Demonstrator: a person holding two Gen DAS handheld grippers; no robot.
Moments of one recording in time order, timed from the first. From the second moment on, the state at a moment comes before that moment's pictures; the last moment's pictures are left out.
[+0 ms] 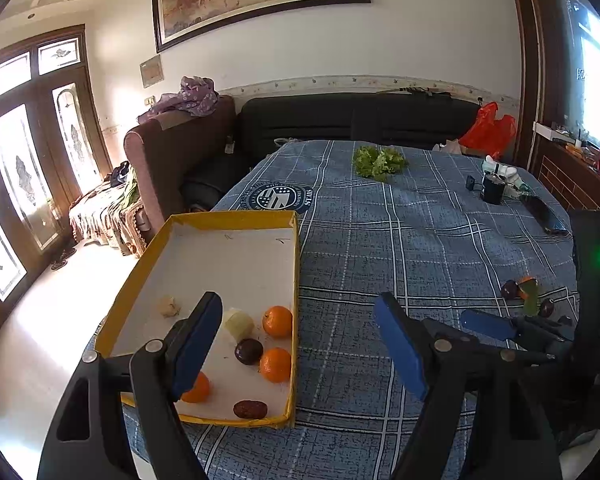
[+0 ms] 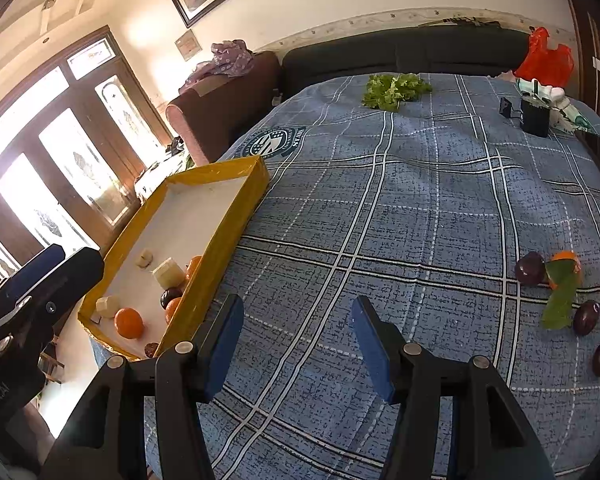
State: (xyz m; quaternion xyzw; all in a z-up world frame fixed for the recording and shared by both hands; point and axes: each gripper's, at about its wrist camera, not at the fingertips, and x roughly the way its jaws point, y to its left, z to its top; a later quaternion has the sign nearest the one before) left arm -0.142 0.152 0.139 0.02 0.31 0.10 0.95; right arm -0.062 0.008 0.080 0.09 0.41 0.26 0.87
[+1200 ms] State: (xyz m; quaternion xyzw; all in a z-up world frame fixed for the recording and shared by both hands) left arm -0.096 0.090 0.080 -0.04 0.42 -0.06 0.91; right arm -0.054 -0.103 0.093 -0.06 0.34 -0.01 0.94
